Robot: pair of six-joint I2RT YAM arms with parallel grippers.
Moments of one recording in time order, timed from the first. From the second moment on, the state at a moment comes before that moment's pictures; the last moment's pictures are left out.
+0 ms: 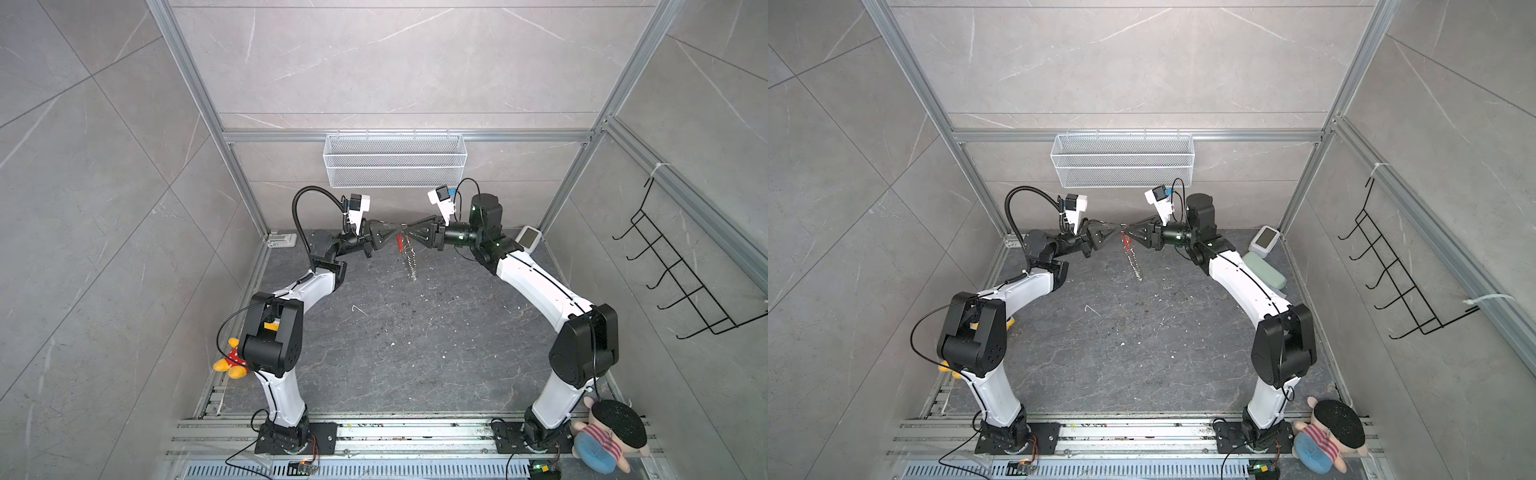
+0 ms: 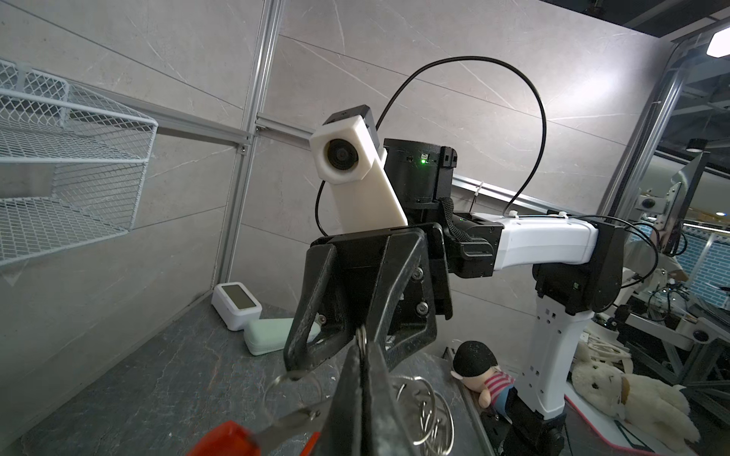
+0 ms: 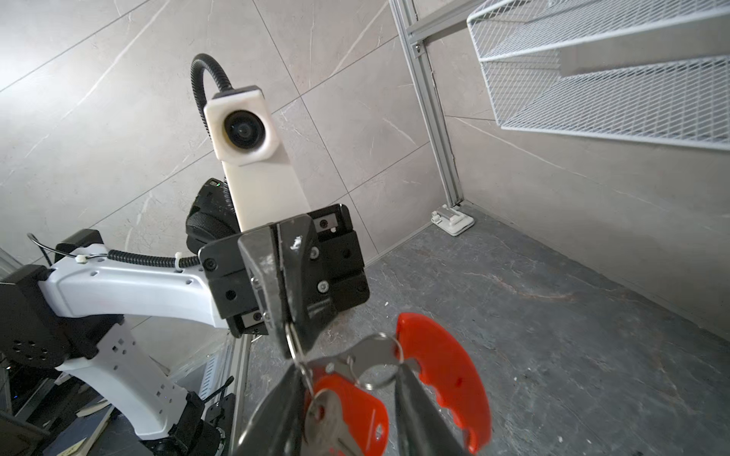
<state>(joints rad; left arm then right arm) -0.31 1.84 1.28 1.24 1.12 -0.87 0.39 1.77 1.60 0.05 -0.95 0.30</state>
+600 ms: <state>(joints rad) -0.30 1.85 1.29 1.24 1.11 -0.89 0.40 1.77 1.60 0.10 -0.98 0.35</state>
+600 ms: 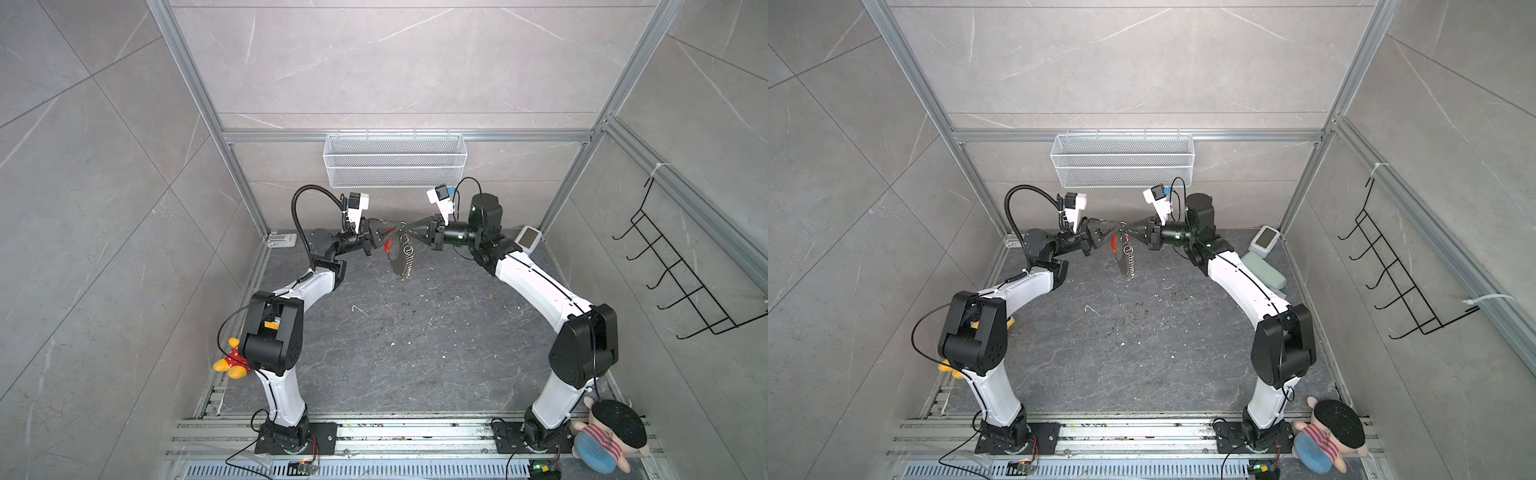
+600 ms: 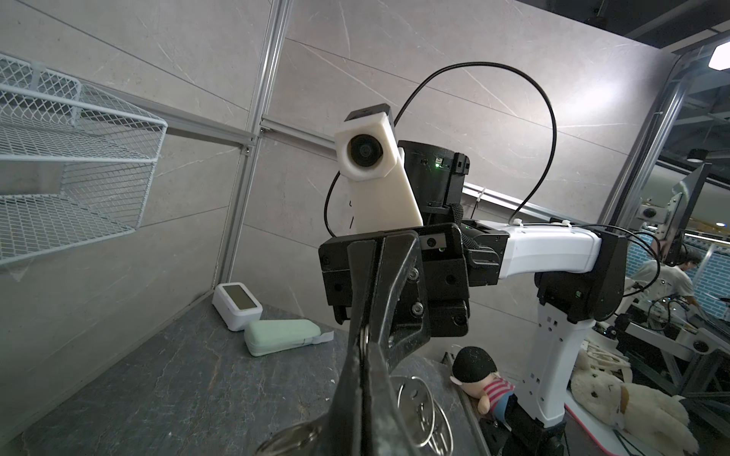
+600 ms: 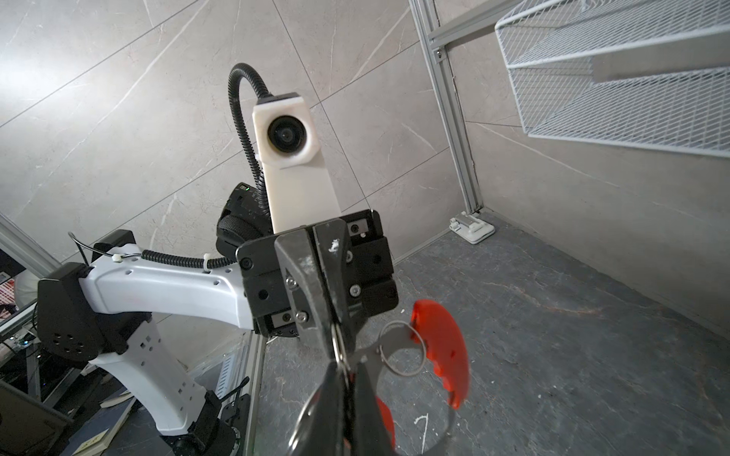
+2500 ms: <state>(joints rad) -0.25 1.82 1.66 -0.66 1.23 0.81 0.49 1.76 1.67 -0.48 -0.68 -0.24</state>
